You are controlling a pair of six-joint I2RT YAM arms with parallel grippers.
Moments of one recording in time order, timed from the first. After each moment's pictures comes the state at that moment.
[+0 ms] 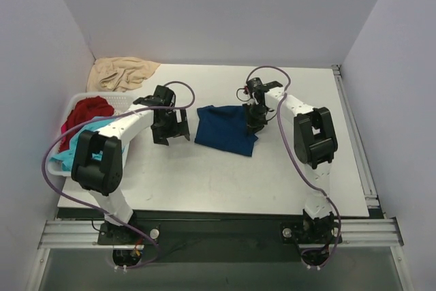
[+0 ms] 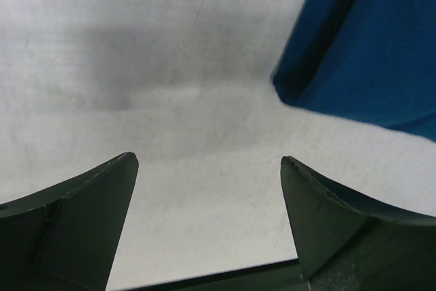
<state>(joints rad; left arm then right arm) -0.33 1.72 1.25 -0.78 0.10 -0.52 0.38 2.13 1.64 -0.86 -0.11 0.25</state>
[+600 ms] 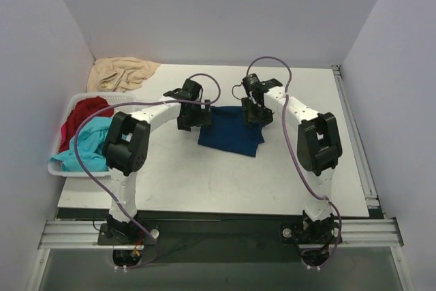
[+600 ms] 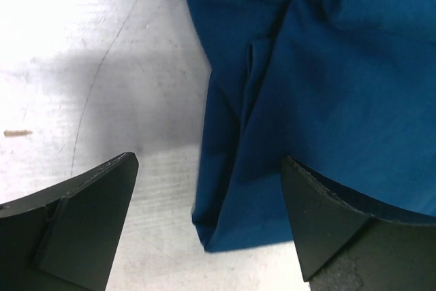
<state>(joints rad) -0.46 2.04 1.51 -0.56 0.05 -0.53 0.43 2.04 1.63 -0.89 0.19 0.29</state>
